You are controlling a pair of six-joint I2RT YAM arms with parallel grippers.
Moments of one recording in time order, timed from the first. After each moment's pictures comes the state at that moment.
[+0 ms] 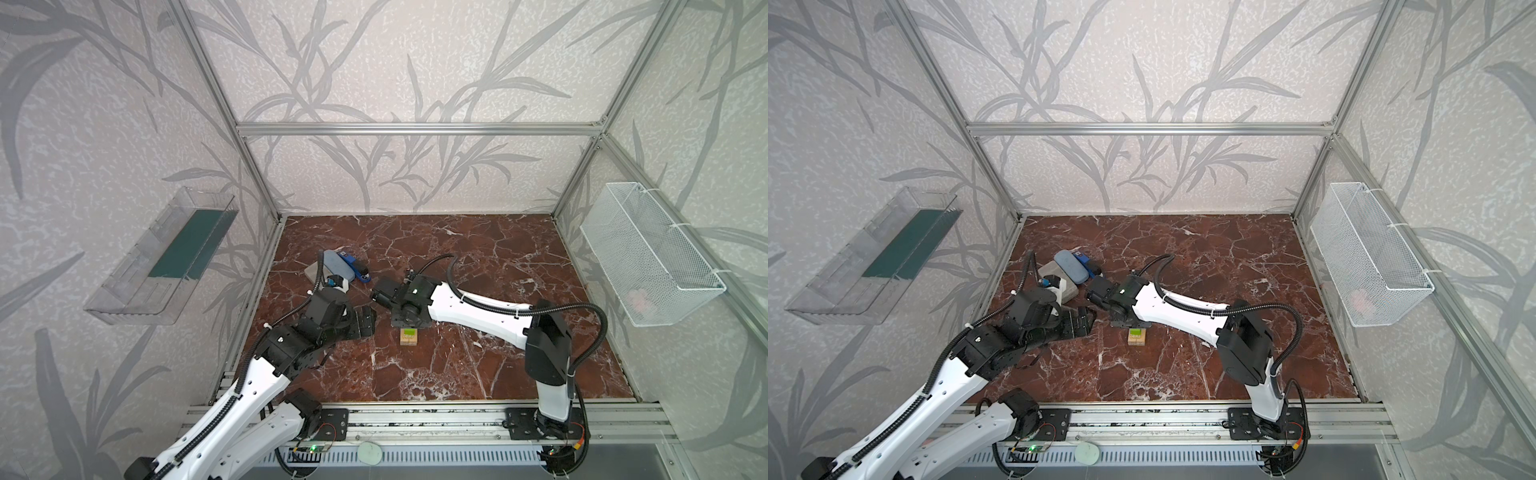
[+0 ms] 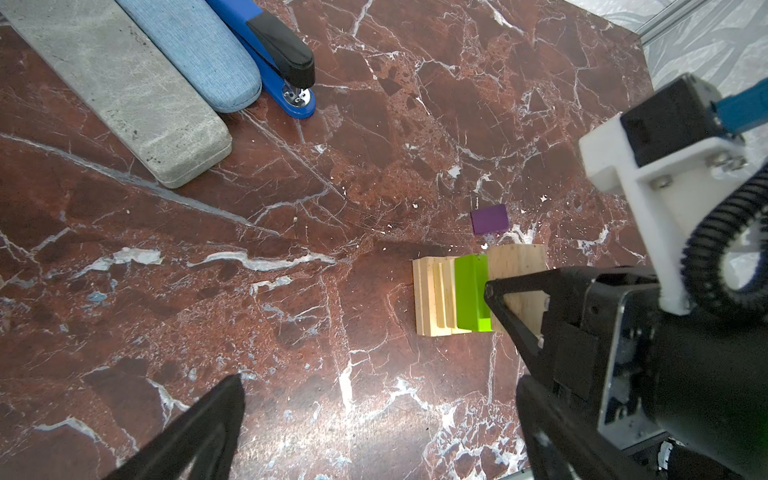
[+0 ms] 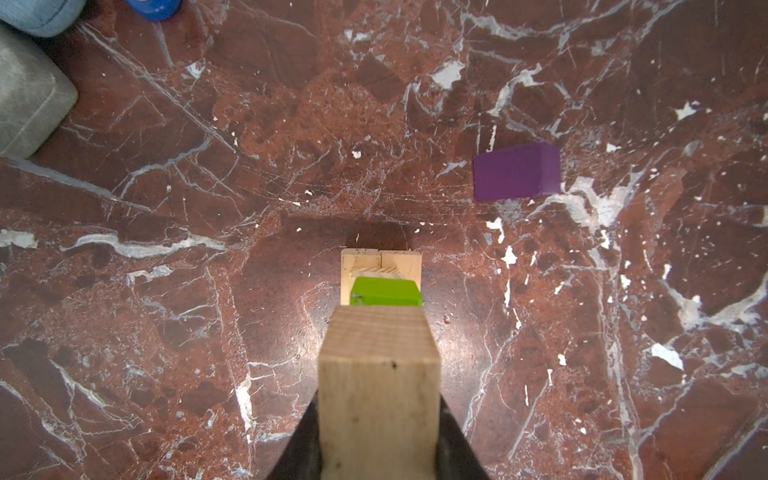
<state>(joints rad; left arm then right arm) -0.57 0.78 0.81 -0.82 -0.07 -0.64 1.07 1.96 1.71 -1.08 0.29 1.08</state>
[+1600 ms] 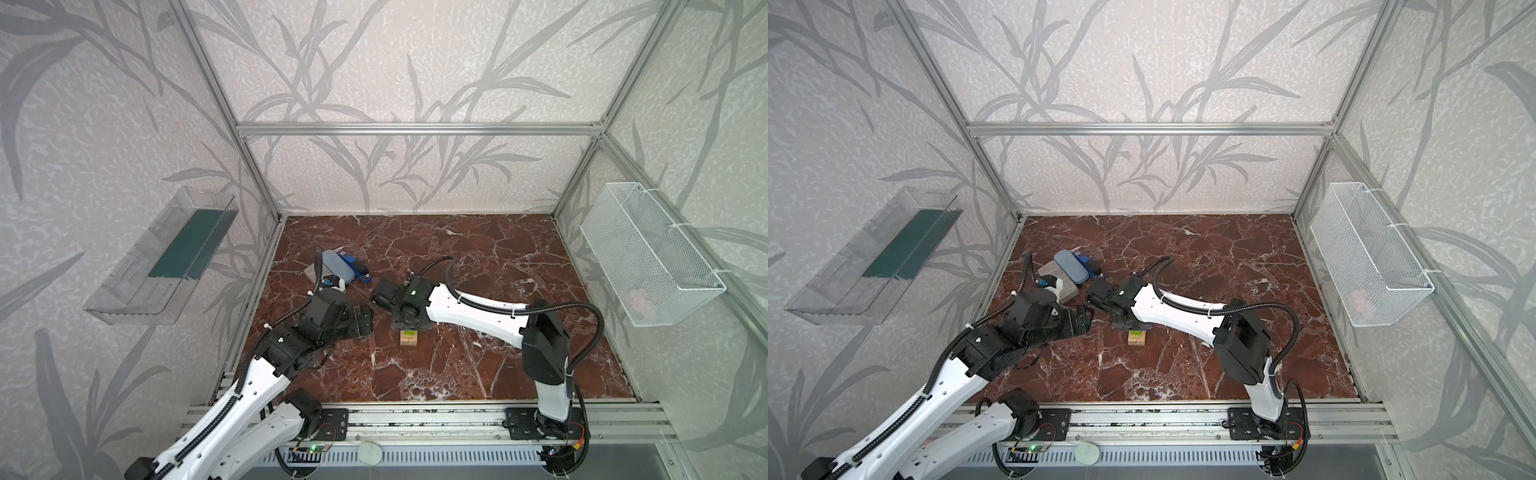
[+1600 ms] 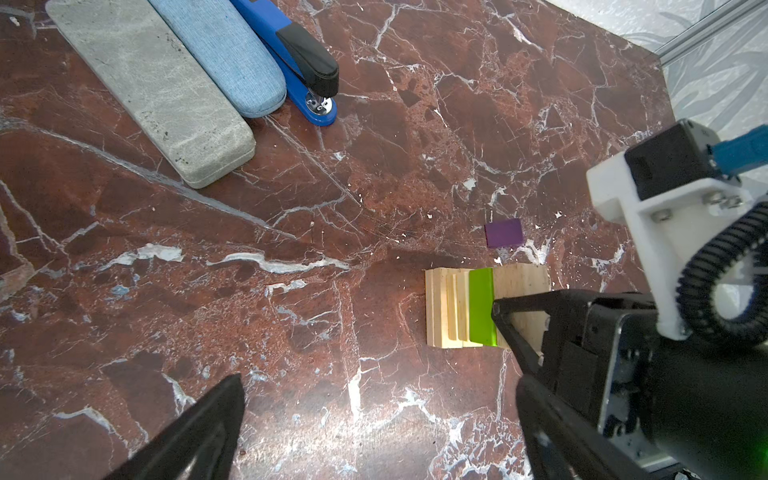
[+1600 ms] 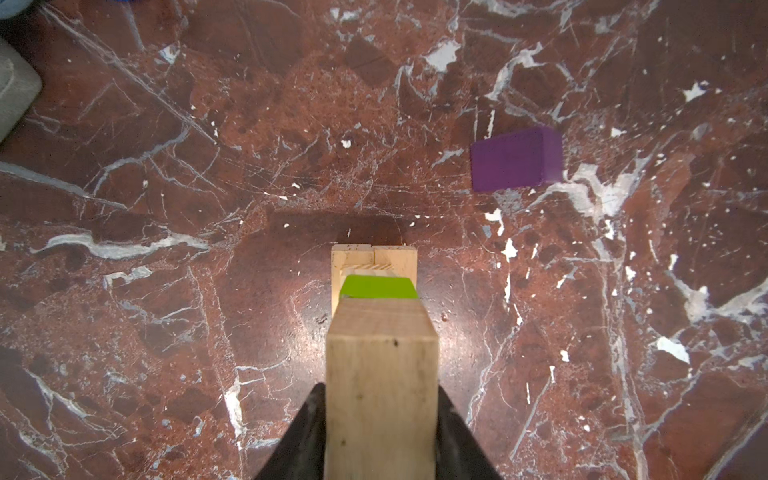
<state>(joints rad) -0.57 0.78 0.80 -0.83 -0.12 -0.67 1.07 1.98 1.69 -1.08 0.28 1.11</state>
